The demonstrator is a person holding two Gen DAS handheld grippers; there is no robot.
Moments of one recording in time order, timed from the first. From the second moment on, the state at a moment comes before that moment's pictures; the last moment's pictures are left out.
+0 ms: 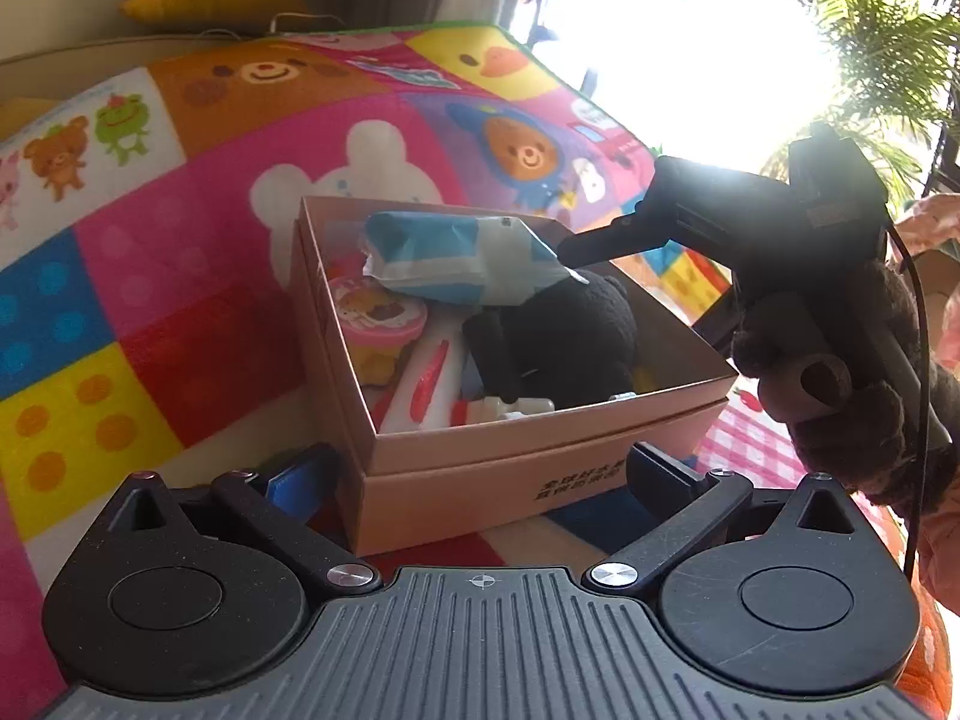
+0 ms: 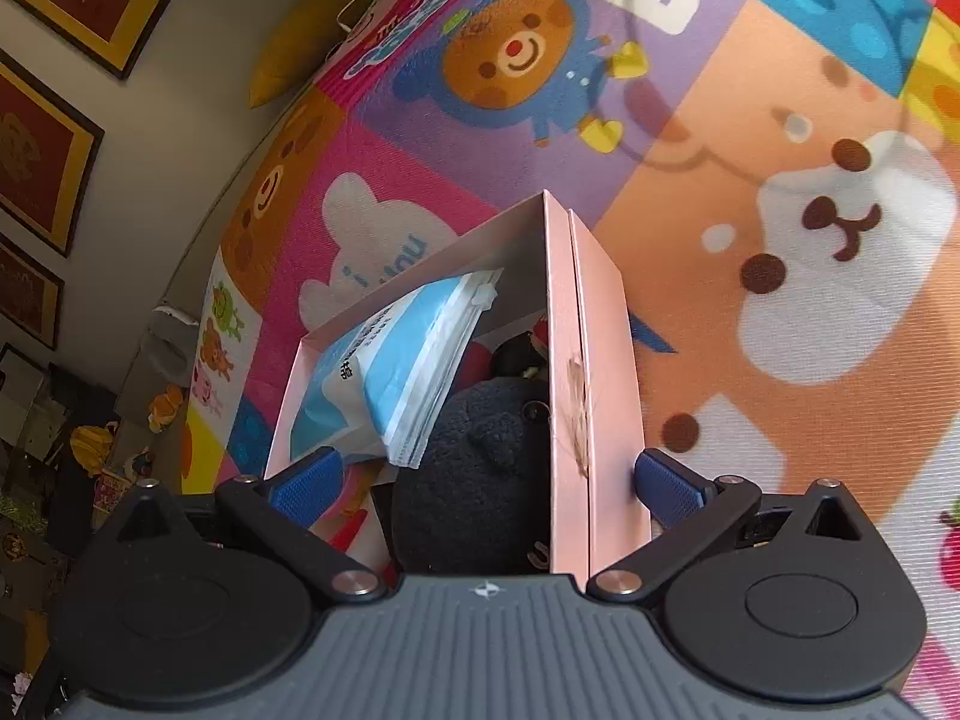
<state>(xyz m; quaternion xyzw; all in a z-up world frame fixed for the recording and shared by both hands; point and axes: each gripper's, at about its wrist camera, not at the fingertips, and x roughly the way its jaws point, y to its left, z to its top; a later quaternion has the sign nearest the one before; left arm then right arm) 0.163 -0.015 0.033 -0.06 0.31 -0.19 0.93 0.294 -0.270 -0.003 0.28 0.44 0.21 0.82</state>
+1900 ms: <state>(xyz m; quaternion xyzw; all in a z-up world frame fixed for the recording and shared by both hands) 0.106 -0.038 0.009 0.00 0.34 0.02 0.94 0.111 -0.200 -0.025 -0.02 0.34 0.06 0.94</state>
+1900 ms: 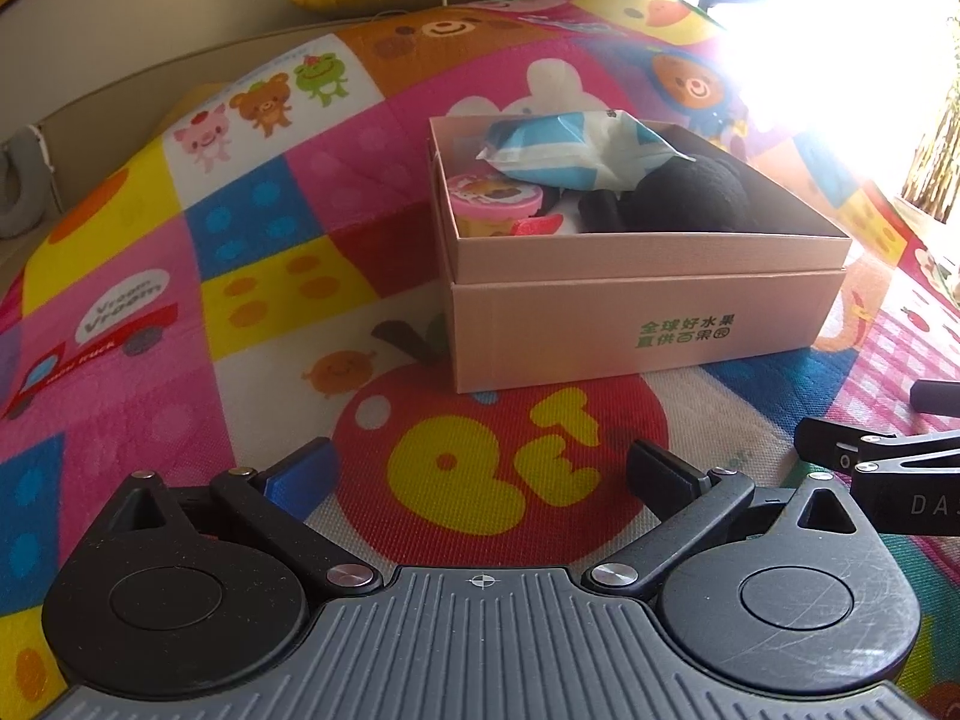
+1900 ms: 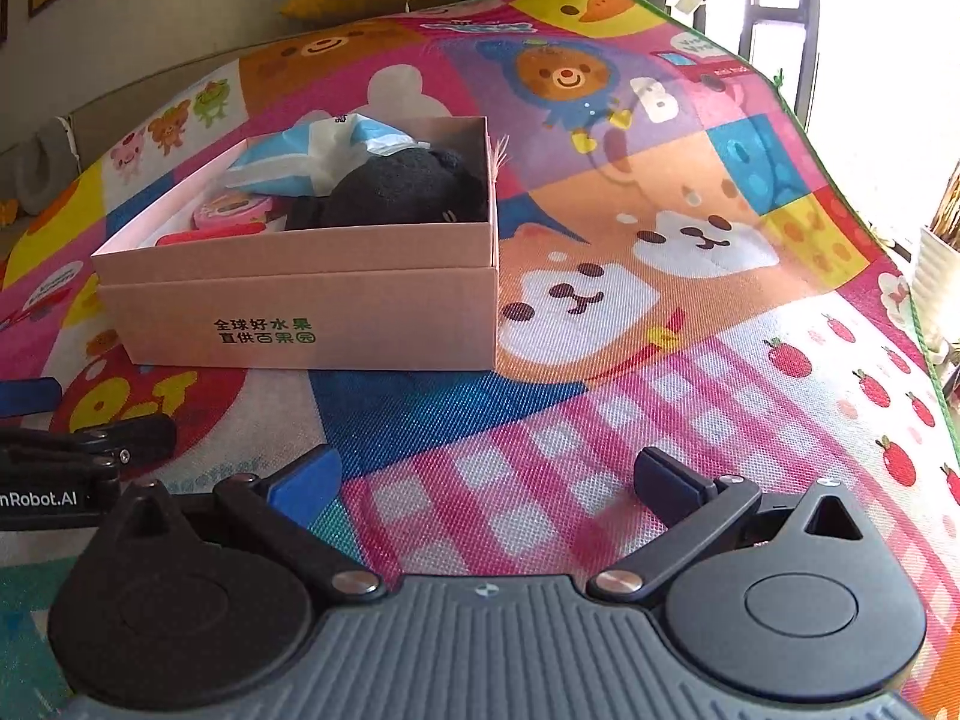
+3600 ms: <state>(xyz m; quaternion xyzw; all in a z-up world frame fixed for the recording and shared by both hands) 0.106 -0.038 0.009 0.00 0.34 0.02 0.94 0.112 -0.202 -0.025 -0.02 0.34 0.06 0.94</state>
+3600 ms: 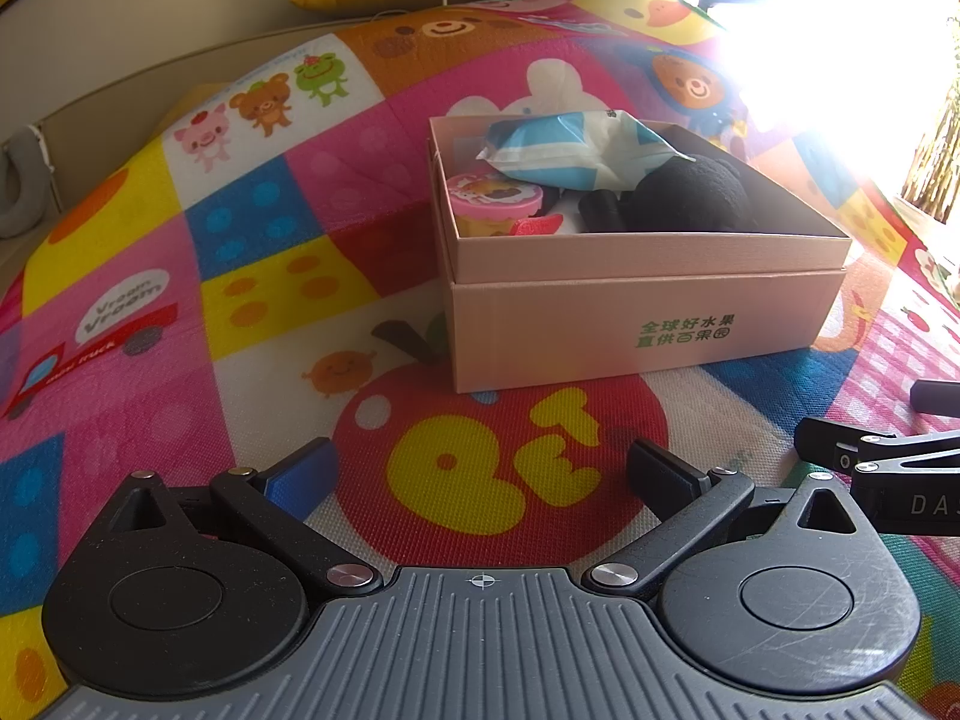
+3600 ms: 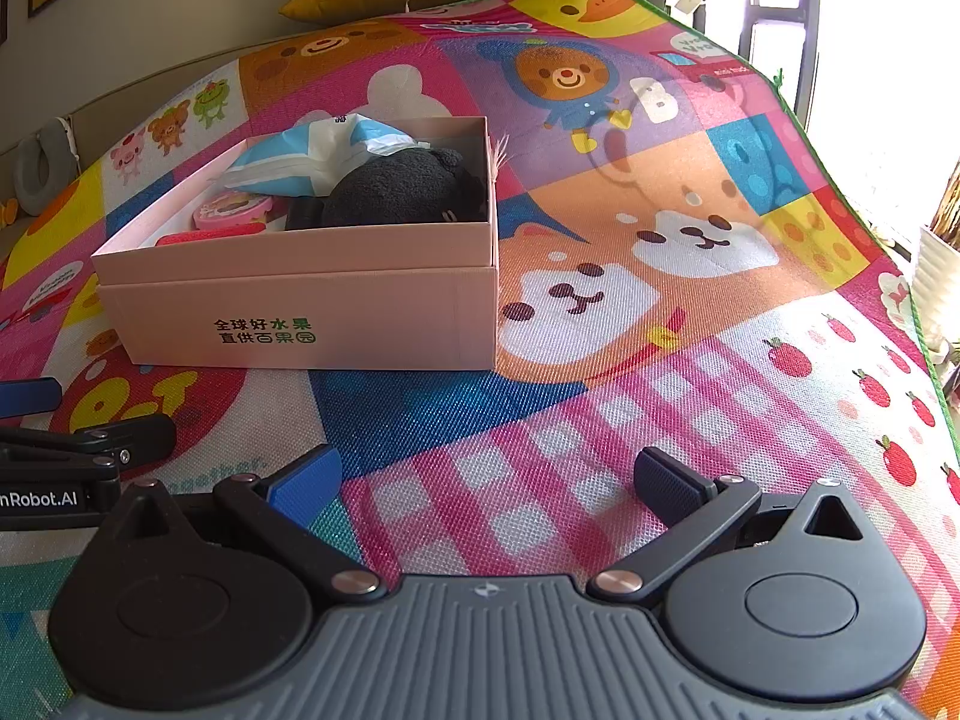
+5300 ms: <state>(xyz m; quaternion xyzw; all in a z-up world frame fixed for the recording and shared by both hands) 0.106 -0.038 0.009 0.00 0.34 0.02 0.94 0.112 -0.202 -0.024 -0.02 0.34 0.06 0.94</state>
